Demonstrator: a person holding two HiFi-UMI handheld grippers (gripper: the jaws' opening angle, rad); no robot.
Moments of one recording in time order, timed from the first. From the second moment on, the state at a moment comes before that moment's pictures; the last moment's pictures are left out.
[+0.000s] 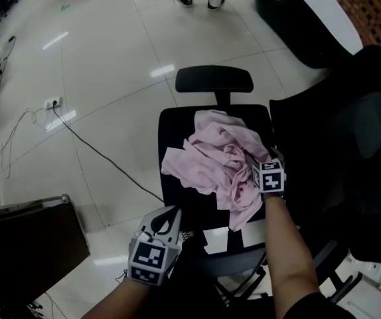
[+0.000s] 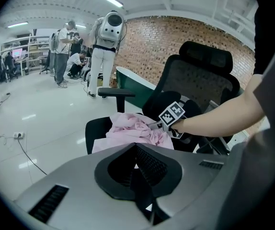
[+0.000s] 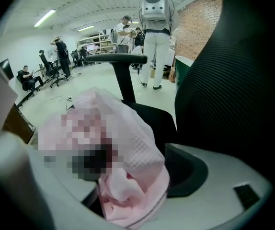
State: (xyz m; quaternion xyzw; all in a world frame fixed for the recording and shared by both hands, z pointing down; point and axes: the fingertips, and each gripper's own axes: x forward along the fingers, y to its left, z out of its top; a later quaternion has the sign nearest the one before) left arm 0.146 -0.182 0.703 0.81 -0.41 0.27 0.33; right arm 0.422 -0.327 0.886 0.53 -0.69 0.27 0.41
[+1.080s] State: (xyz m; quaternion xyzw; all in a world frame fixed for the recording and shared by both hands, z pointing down) left arm 0.122 -0.174 0.679 0.79 -0.45 0.25 0.32; right arm 0.354 -0.323 0.744 0.52 -0.78 0.32 0.15
